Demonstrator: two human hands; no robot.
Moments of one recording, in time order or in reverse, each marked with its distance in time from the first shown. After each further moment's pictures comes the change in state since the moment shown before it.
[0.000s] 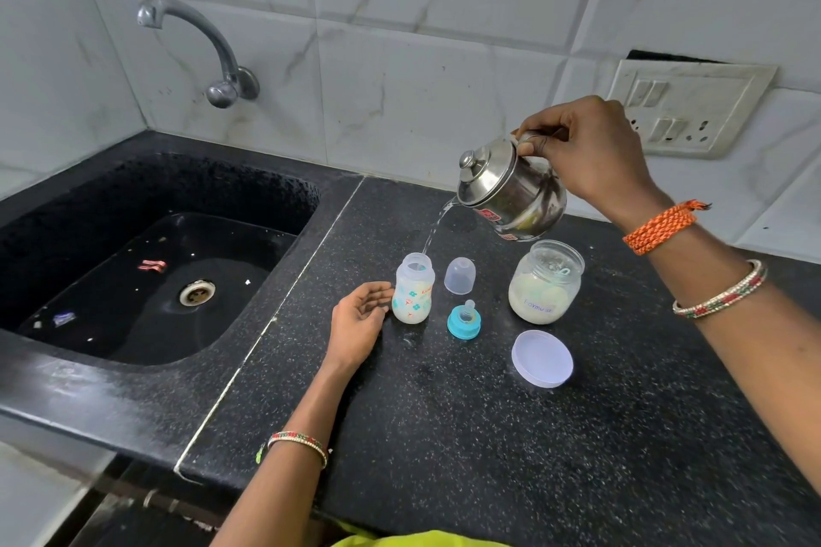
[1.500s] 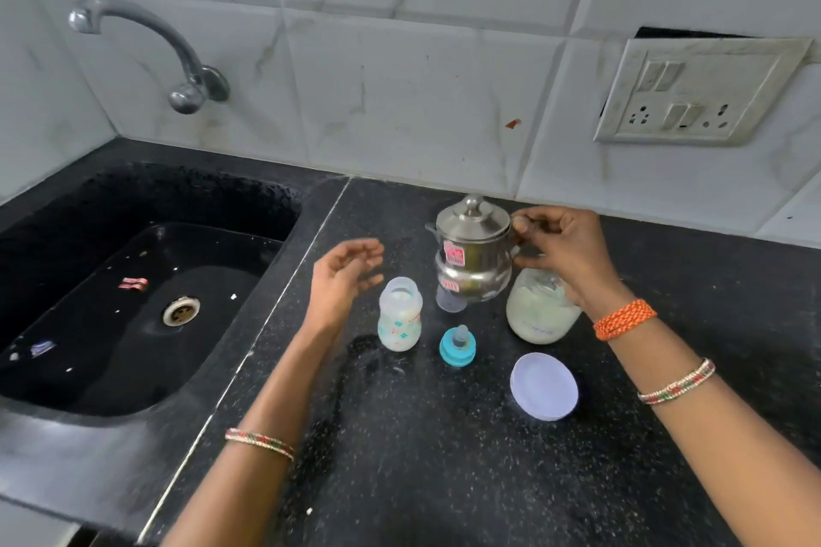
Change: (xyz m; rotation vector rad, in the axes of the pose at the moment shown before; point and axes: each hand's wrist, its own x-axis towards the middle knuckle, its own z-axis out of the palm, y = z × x) left_hand 0.063 0.062 0.003 -0.287 -0.041 -0.065; right_hand -0.033 0.084 0.076 0.783 -0.097 0.573
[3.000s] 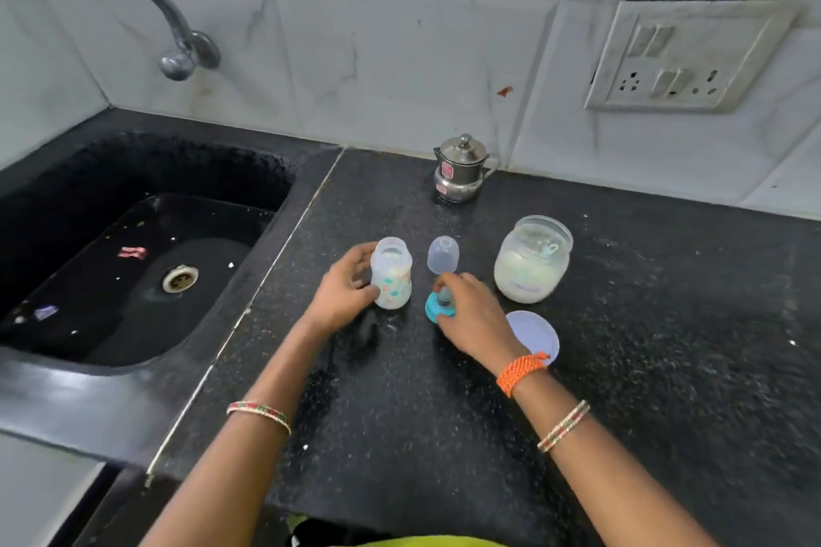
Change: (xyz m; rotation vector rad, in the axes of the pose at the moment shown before) left_hand -0.029 -0.044 -0.010 0.444 -0.217 -0.050; right_hand -0.084 0.079 0.061 -0.847 -0.332 -0.070
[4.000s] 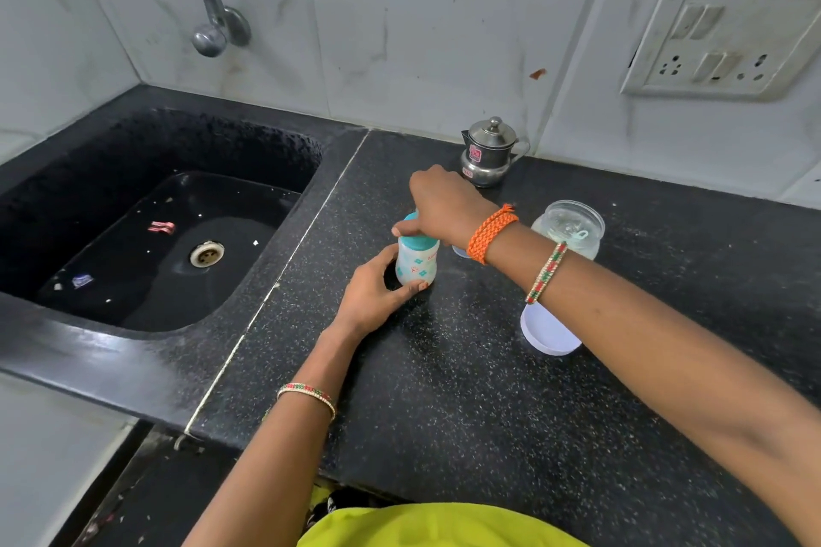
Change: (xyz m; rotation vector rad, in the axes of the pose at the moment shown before) left_hand -0.012 -0.034 0.011 0.264 0.079 0.087; right_hand 0.065 -0.111 -0.056 -0.453 -0.083 -0.237
